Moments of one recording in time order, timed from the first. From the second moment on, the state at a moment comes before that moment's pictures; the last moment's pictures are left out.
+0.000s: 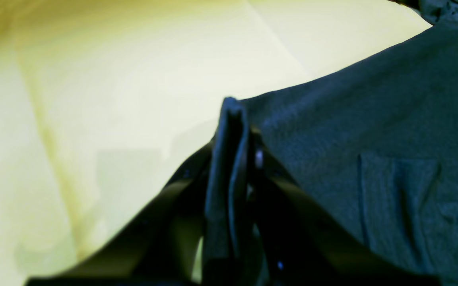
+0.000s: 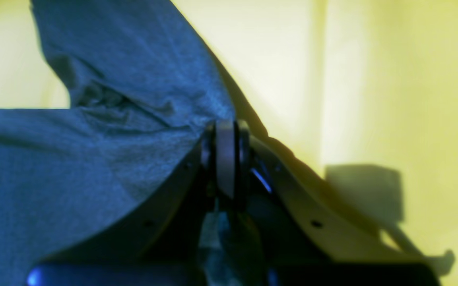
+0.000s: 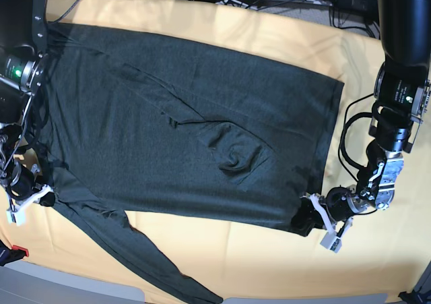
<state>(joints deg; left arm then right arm) -50.0 -26.2 39.7 27.4 -42.1 -43.9 6.6 36.6 27.9 18.5 36.2 17.4 41.6 -31.1</state>
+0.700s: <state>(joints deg) -44.9 -28.7 28.4 38.7 -68.1 -43.7 35.9 12.7 30.8 18.3 68.4 21.1 42.0 -31.3</state>
